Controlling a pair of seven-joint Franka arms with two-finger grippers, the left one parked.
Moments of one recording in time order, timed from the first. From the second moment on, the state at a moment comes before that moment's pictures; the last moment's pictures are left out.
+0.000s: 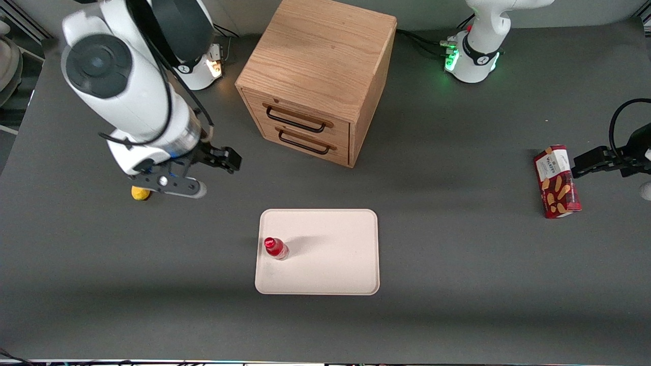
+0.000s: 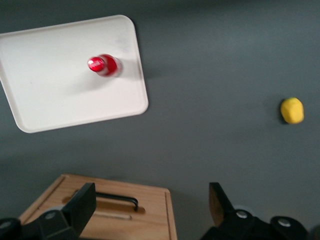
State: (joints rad) arm 0.42 0.40 0.03 -1.05 -0.02 1.33 0.64
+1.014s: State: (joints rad) arm 0.03 0.03 0.03 -1.45 -0.01 1.38 0.06
